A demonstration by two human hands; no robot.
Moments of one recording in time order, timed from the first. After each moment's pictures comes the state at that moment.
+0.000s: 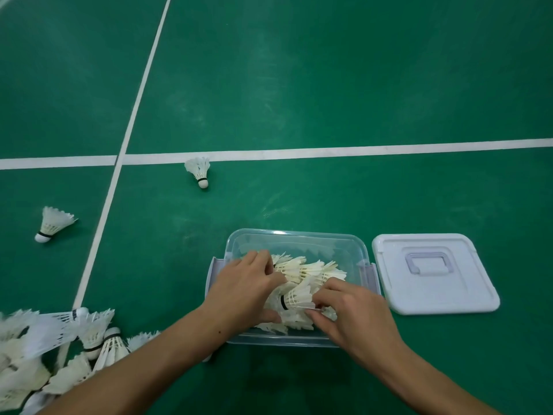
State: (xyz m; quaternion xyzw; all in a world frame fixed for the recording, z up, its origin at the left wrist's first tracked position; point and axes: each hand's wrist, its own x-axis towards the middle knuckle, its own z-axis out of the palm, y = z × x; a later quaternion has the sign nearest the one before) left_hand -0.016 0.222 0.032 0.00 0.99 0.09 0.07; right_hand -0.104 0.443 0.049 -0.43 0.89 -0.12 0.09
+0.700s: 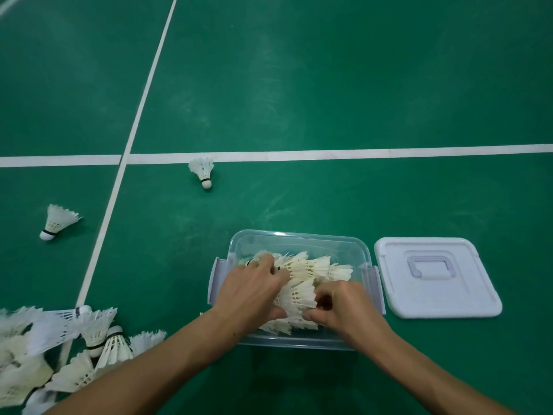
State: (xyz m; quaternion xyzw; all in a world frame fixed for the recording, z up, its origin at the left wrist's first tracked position) left_hand -0.026 0.236 0.029 -0.03 0.99 0.08 0.11; right_hand -0.121 0.423 0.031 -0.33 0.89 -0.17 0.27
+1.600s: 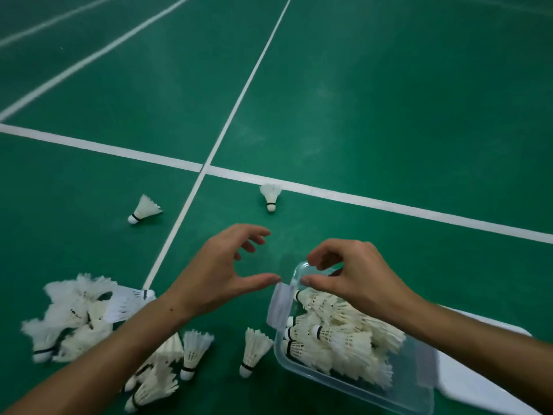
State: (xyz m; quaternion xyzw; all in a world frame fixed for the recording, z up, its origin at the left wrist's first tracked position) left_hand 0.063 0.111 0.102 -0.18 0.89 0.39 -0.18; right_hand -0.130 0.291 0.151 -0.47 0.82 -0.23 0.23
